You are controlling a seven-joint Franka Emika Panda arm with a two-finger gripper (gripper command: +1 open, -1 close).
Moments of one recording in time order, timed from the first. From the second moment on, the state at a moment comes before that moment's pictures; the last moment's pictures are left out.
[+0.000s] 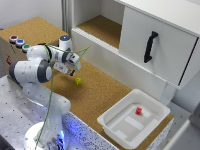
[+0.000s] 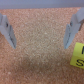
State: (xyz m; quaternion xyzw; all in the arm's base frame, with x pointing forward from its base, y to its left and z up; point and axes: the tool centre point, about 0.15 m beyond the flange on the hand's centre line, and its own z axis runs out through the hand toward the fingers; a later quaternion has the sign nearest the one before) arm 0.337 0.194 0.254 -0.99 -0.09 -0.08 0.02
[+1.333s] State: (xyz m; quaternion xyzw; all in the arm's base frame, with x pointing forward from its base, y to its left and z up) arm 0.354 0.146 0.215 -1.00 -0.01 -0.05 0.02
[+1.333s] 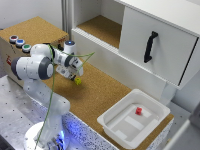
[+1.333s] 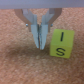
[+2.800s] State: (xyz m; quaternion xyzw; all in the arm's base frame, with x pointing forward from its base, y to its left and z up) arm 0.361 -0.045 0.248 -1.00 0.03 -0.07 0.01
